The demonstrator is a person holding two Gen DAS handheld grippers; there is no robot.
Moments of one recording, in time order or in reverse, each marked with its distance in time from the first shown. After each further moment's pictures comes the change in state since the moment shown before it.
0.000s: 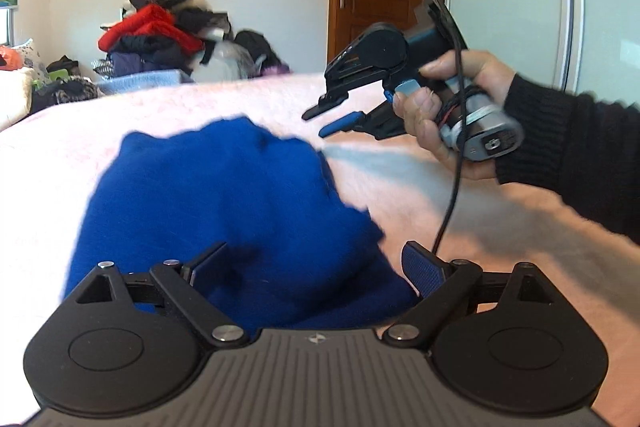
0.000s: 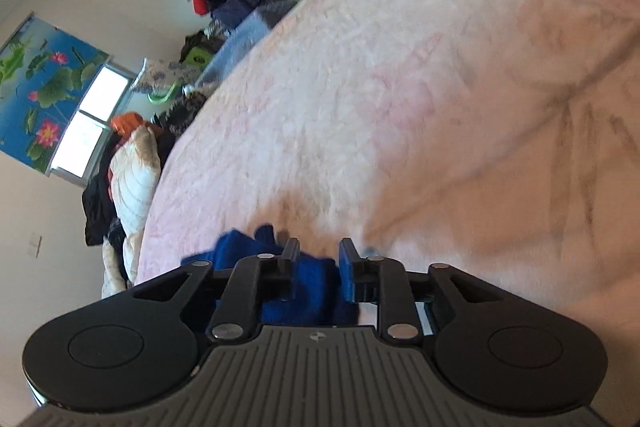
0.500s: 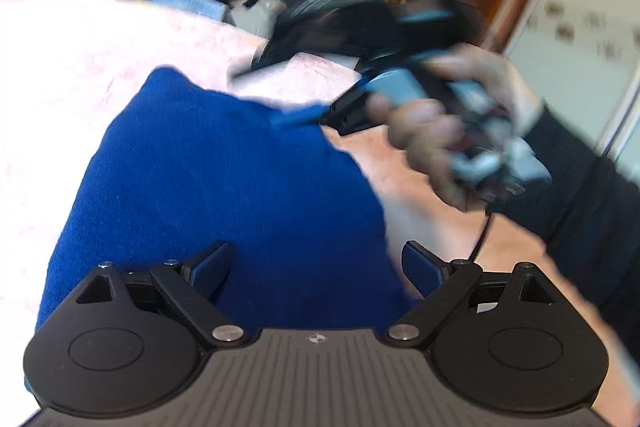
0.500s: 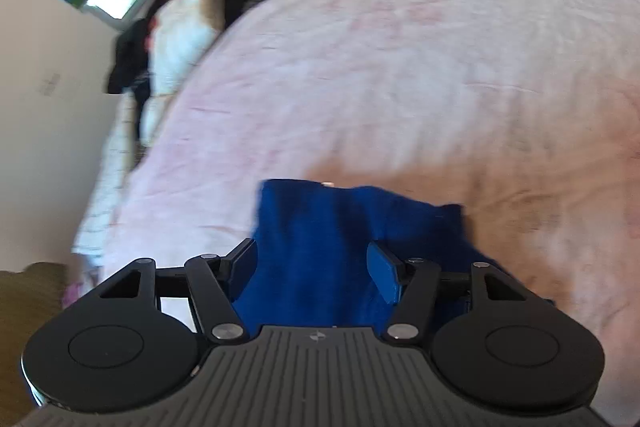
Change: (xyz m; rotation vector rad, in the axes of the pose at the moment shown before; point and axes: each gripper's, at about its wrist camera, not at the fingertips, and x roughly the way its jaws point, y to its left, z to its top) left arm 0.058 0.055 0.031 -0.321 0.087 -0.039; right arm 0.117 0.098 -0.008 -0.332 0.318 -0.184
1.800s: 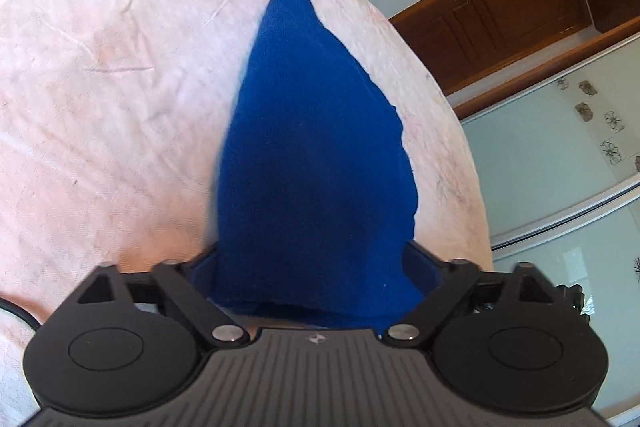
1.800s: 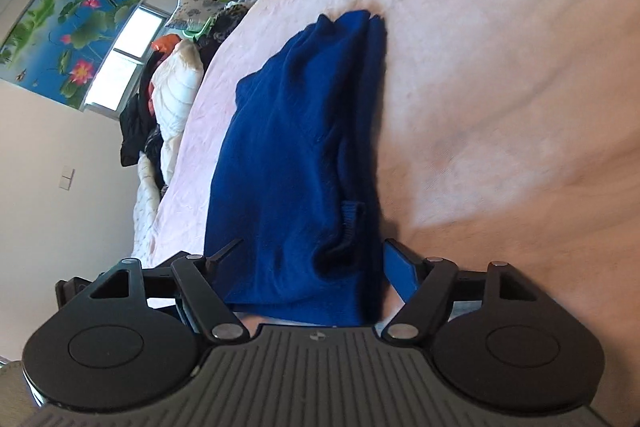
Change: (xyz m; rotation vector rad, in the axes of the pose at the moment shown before) left arm -0.030 0.117 0.008 -0.512 0.272 -0.171; right arm -0.108 -0.066 -0.215 0.336 -0.101 0.311
